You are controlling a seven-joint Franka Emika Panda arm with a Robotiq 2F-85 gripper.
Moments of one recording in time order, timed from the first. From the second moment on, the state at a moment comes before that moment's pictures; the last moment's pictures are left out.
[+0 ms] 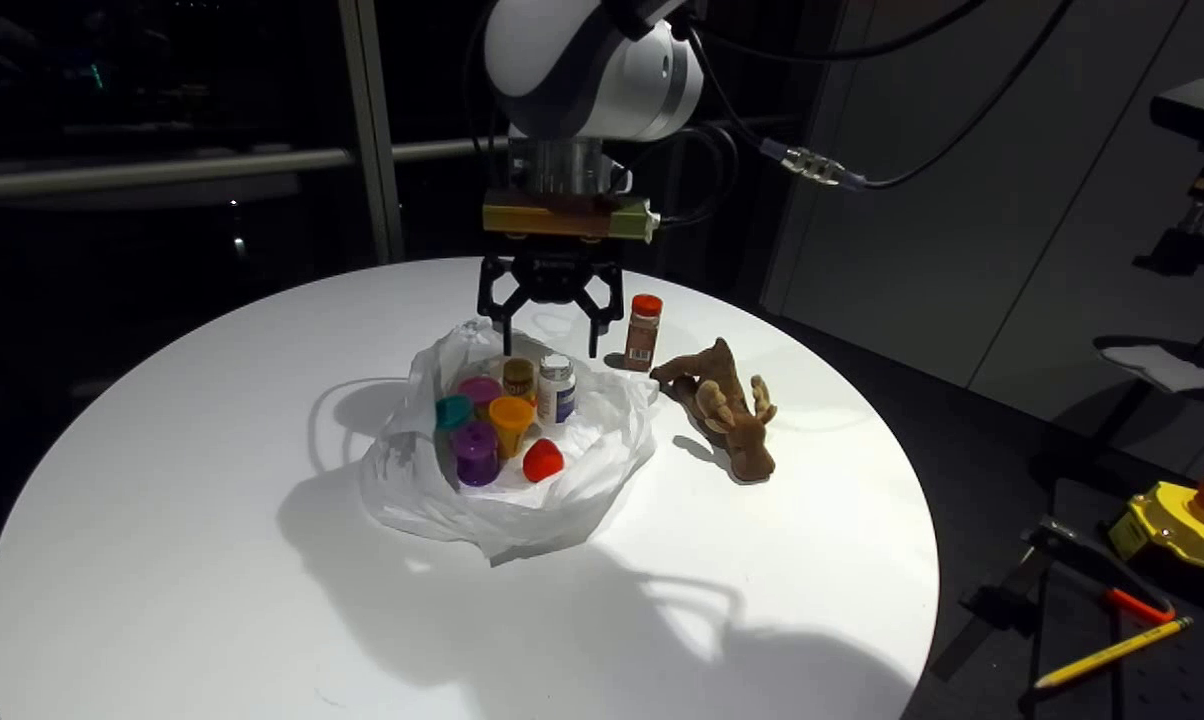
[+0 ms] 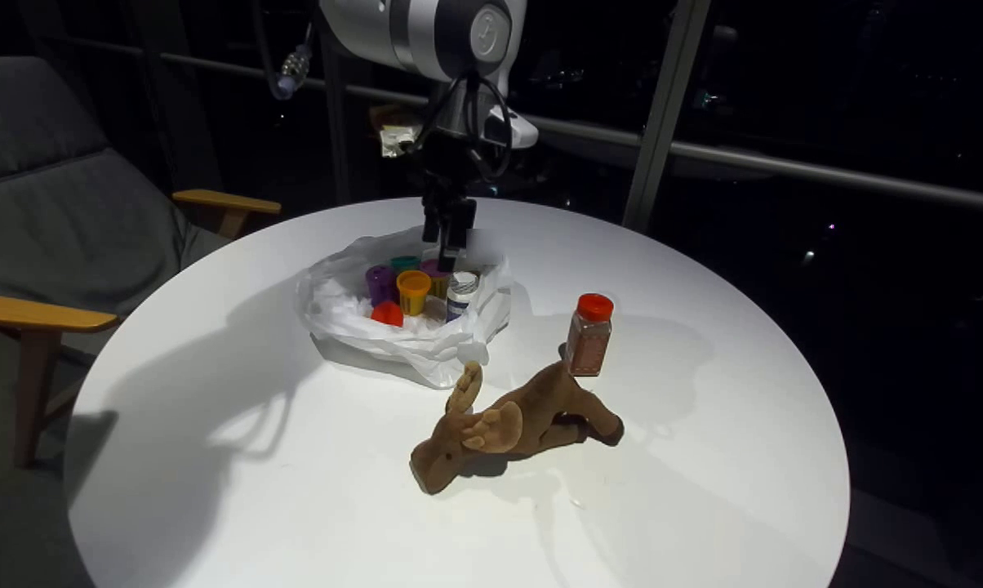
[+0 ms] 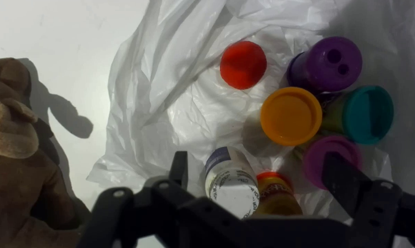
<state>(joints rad) 0.11 0.81 -0.04 -1.43 0.14 2.12 0.76</state>
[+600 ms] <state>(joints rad) 0.10 0.86 -0.04 -1.44 0.15 2.18 0.80</state>
